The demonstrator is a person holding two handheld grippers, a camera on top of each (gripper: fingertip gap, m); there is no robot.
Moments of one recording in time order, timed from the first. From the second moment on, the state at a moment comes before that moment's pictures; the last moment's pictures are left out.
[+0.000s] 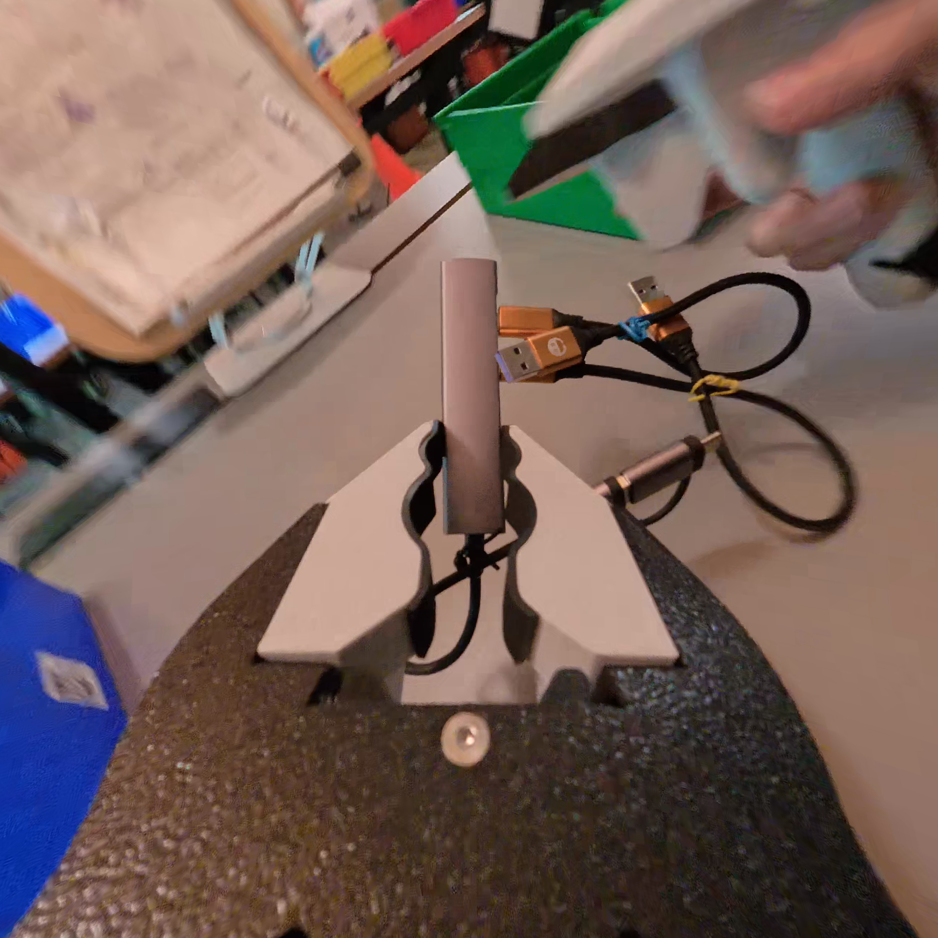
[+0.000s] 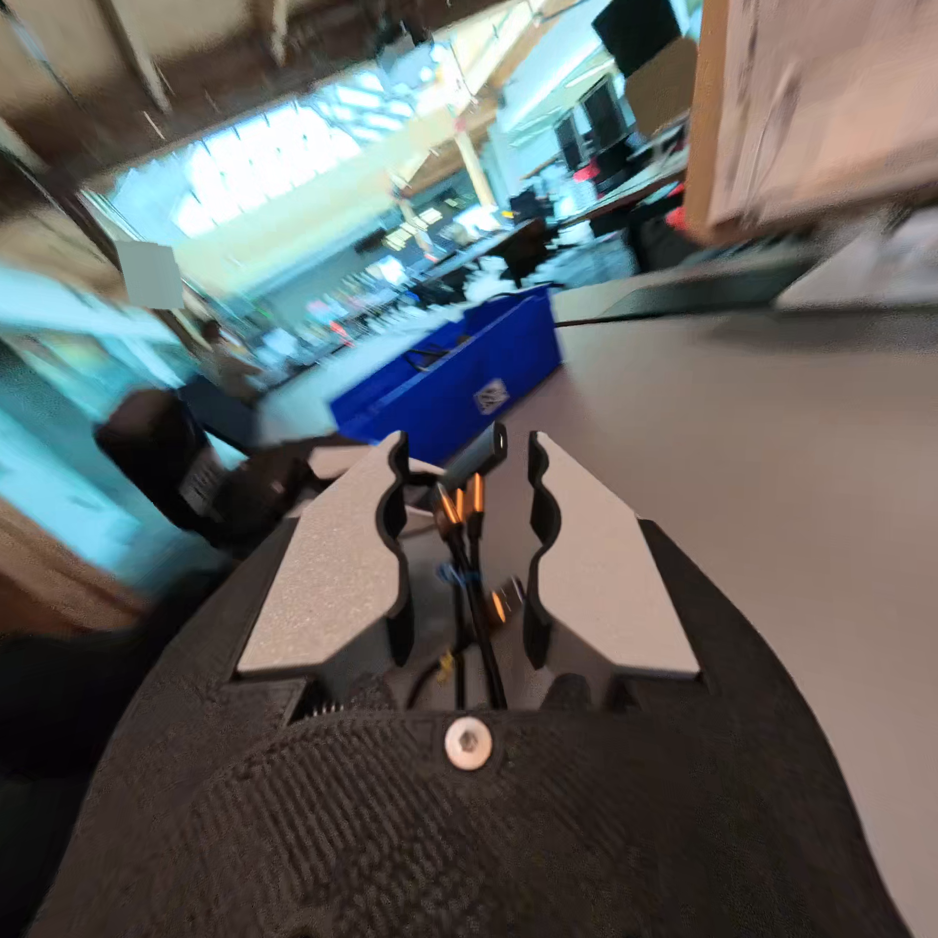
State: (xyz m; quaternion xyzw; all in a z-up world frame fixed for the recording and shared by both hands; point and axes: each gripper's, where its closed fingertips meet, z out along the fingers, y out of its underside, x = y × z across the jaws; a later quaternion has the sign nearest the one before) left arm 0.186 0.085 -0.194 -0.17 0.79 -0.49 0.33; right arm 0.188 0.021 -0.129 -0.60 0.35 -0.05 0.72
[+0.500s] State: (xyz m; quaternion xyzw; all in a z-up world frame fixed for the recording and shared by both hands) left arm 0.191 0.110 -0.211 -0.35 0.78 -0.48 0.20; right arm 0.170 0.075 -0.195 -0.80 0.17 -0.31 0.48
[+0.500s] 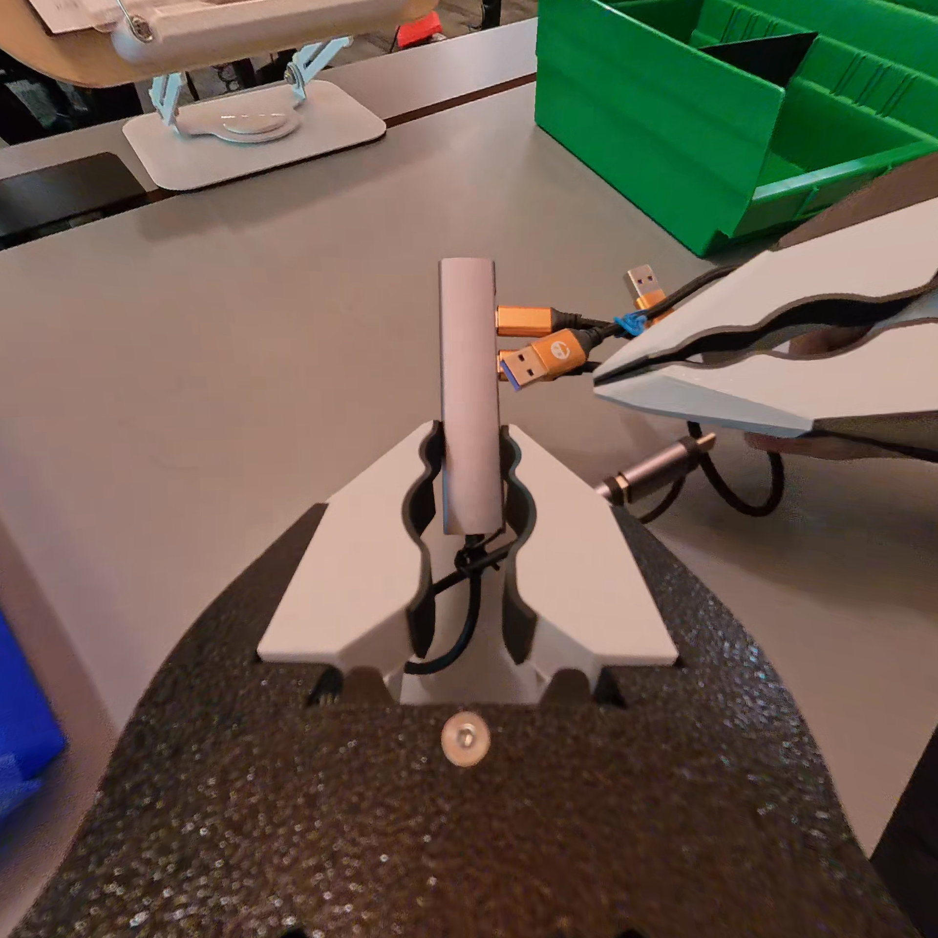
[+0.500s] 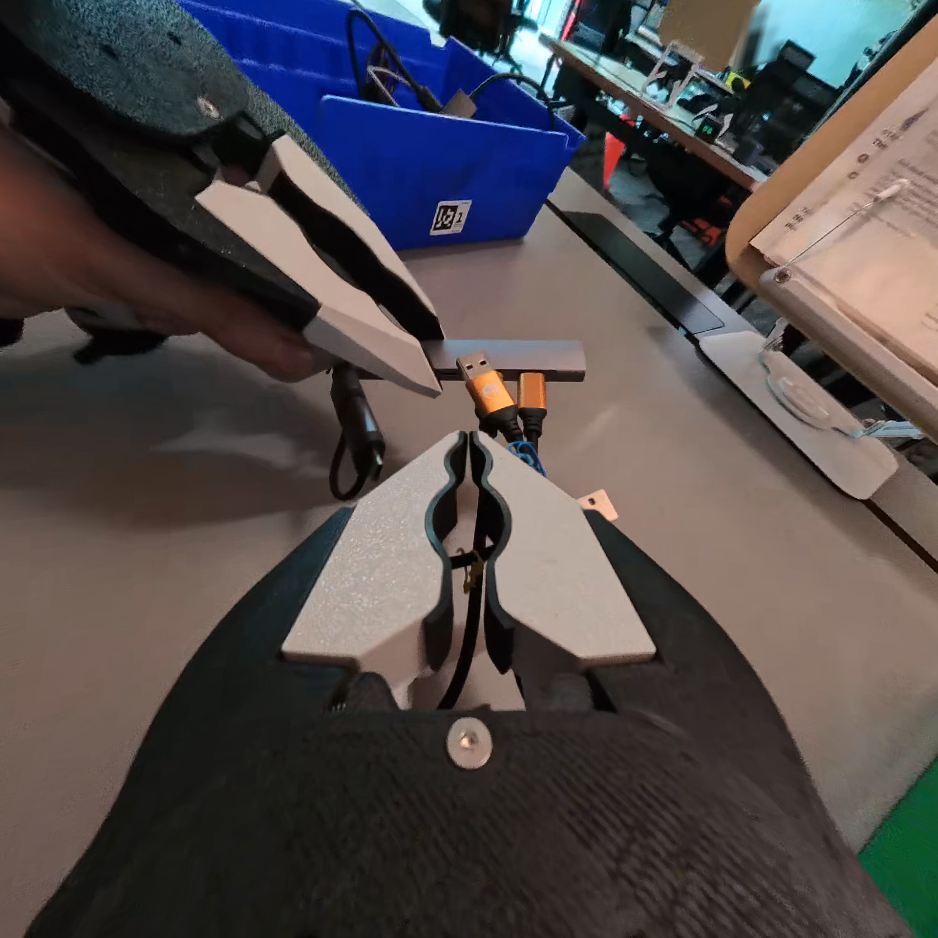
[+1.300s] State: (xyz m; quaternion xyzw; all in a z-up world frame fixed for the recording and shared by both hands) left arm 0.190 0.110 -0.213 -0.38 0.77 -0.49 0.17; right arm 0.182 0.074 -0.196 -0.77 0.16 -0.37 0.50
